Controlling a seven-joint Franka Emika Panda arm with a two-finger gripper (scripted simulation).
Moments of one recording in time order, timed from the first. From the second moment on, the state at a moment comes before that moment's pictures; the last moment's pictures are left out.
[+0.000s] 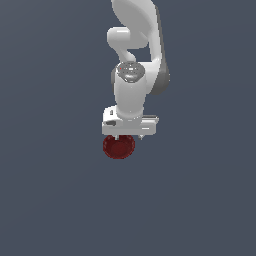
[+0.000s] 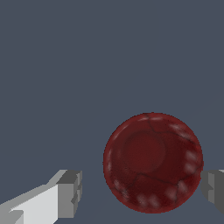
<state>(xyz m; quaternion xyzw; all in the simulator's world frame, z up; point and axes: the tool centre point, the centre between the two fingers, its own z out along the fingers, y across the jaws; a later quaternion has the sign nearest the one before) -0.001 0.003 0.163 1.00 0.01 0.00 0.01</state>
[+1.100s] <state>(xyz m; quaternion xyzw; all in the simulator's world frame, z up) 0.008 0.003 0.166 1.00 0.05 0.00 0.00</state>
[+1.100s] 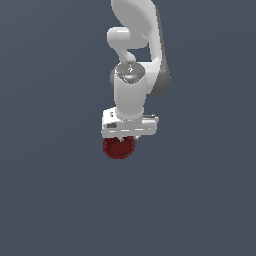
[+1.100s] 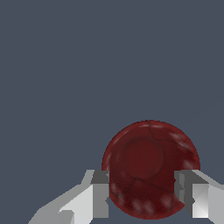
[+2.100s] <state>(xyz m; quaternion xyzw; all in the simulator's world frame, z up) 0.028 -0.005 0.134 0.96 0.27 -0.07 -0.01</state>
